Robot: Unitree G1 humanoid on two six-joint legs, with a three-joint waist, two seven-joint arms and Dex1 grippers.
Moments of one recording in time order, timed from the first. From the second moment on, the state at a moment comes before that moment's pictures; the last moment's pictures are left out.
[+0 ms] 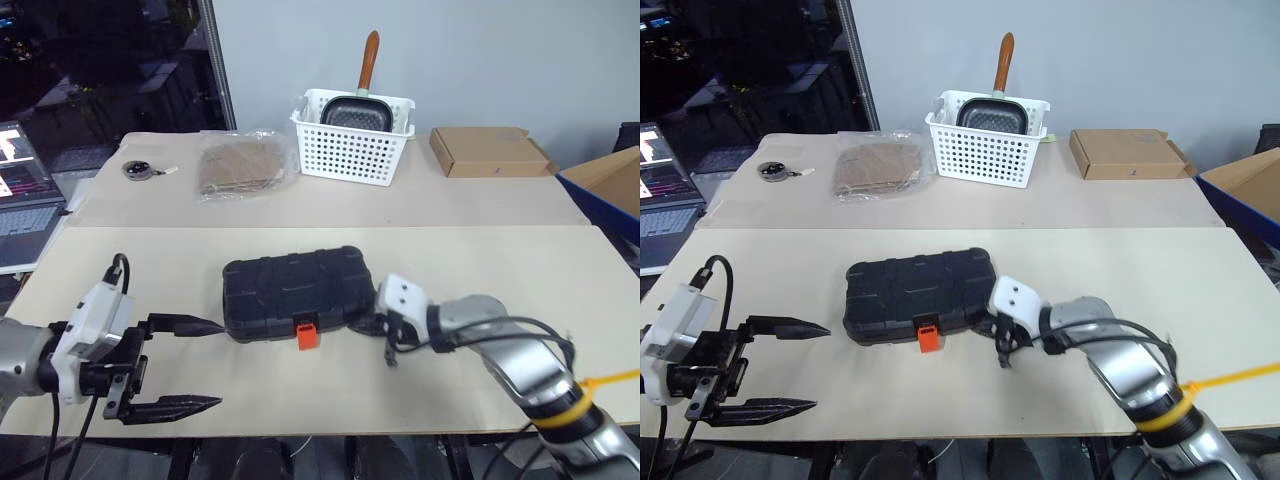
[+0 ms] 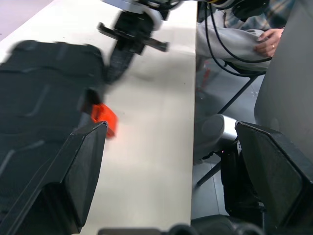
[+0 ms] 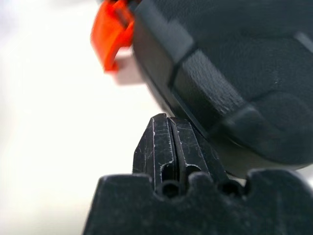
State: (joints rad) left arm 0.27 1.02 0.58 -0.61 -0.86 0.57 -1.35; right arm -0.47 -0.59 0.36 -0.26 0.17 0.67 0.85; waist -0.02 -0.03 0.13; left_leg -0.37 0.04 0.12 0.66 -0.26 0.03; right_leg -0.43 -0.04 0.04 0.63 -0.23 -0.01
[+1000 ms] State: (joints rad) left arm -0.21 0.85 0.02 -0.27 -0.54 0.59 -0.91; right arm -0.52 -0.31 0.30 -0.16 0.23 0.88 0.65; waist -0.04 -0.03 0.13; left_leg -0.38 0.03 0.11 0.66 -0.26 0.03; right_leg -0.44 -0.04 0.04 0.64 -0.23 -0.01
